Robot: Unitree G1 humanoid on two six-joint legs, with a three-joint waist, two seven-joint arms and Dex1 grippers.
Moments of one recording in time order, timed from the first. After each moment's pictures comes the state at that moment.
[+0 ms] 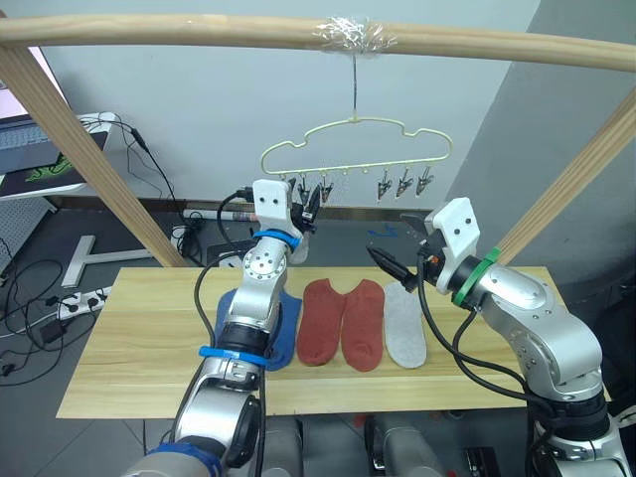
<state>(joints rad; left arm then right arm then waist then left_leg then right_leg) -0.68 0.10 0.00 0.45 0.01 -0.06 -0.10 -0.36 -0.41 0.06 -0.56 0.34 0.78 0.43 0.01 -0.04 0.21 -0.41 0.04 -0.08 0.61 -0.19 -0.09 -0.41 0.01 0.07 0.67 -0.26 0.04</state>
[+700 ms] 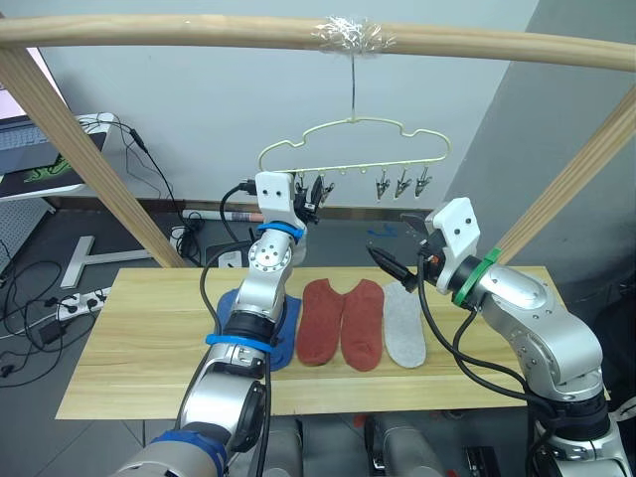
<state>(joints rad) -0.73 0.09 0.01 0.54 0.02 -0.14 -0.08 -0.36 -0.41 0.06 -0.56 0.34 0.78 0.43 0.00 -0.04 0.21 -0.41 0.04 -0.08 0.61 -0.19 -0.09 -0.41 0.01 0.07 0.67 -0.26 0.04</state>
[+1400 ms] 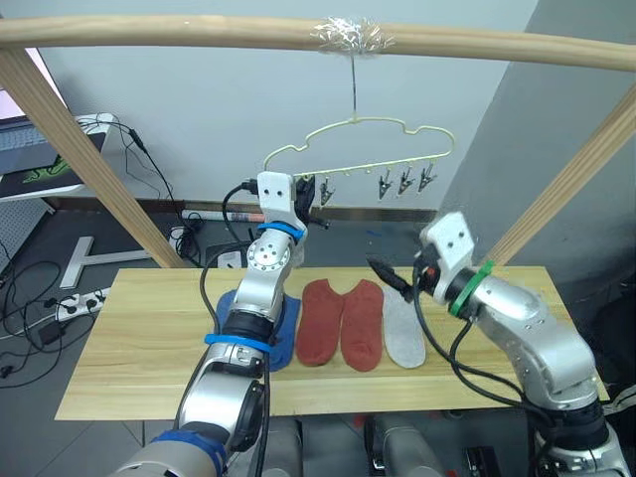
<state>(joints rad) -0.74 0.11 0.01 0.51 -0.03 -0.06 -0.19 -0.24 -0.41 0.14 -0.47 0.25 0.72 0.40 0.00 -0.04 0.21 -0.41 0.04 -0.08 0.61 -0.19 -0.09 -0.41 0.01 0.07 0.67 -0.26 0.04</state>
